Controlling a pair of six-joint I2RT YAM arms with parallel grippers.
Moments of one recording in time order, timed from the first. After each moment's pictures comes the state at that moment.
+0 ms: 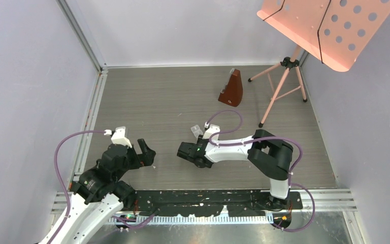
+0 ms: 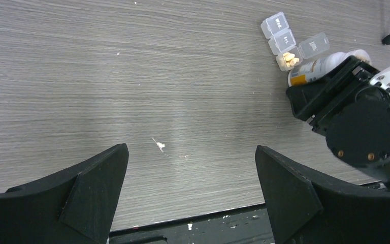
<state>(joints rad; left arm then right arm) -0.59 0.33 0.62 -0.89 -0.24 -0.62 1.17 1.88 1.13 -0.69 0.81 1.45</state>
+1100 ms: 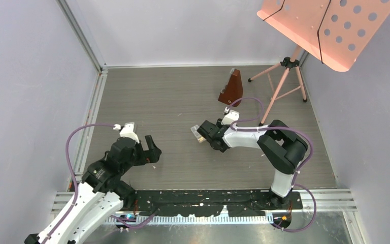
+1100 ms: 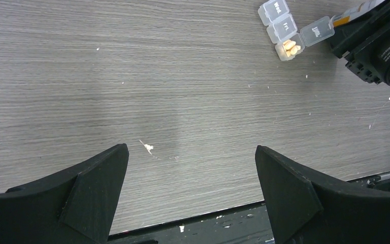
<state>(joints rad) -0.59 0.47 0.62 -0.81 -0.19 -0.62 0.86 1.81 0.97 -0.42 0.87 1.20</state>
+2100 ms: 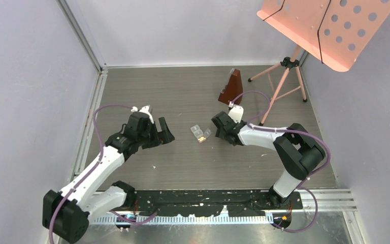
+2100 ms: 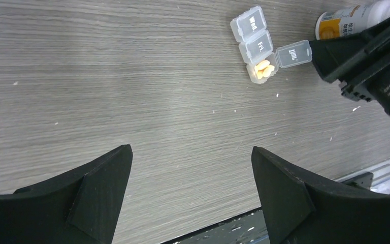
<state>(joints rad) -0.45 0.93 0.72 -0.55 0.06 -0.64 0.70 1.68 0.86 -0.21 0.58 0.84</state>
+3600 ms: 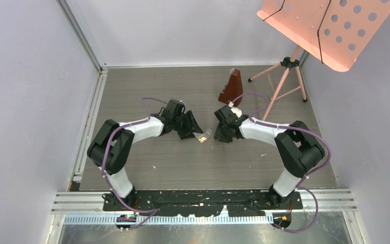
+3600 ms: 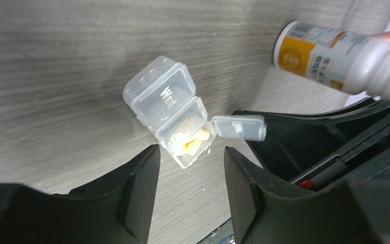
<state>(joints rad) -0.55 1.73 0.97 -0.08 0.32 -0.93 0.63 1.68 0.93 -0.35 0.15 0.95</state>
